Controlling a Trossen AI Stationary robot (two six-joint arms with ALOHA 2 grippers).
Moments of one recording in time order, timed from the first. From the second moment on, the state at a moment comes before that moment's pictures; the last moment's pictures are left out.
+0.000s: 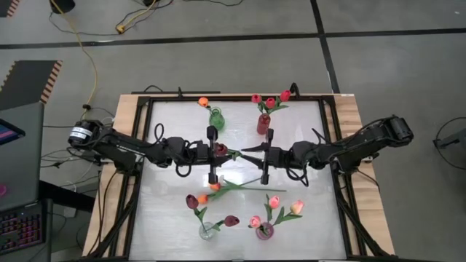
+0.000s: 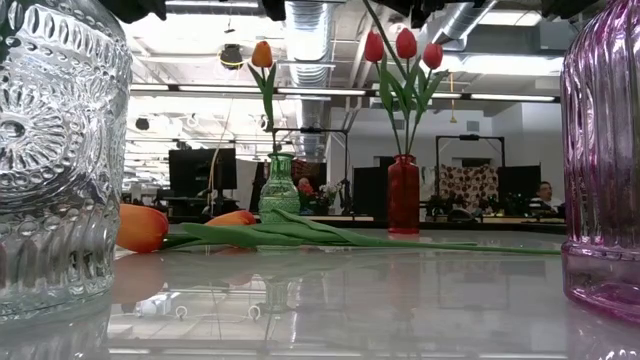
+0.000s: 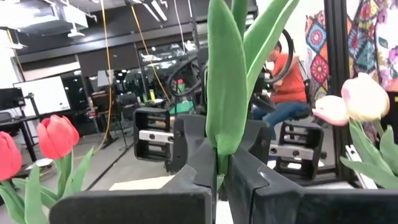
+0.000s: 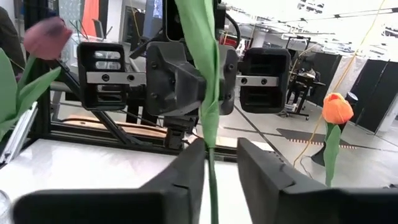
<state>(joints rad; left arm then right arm) -0.12 1.44 0.79 0.87 -0.14 0.20 0.21 1.35 0.75 0.68 0.34 -0.23</state>
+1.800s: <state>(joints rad) -0.91 0.89 0.78 0.00 -0.60 -0.35 0.23 1.35 0.75 0.41 0.48 -0.11</state>
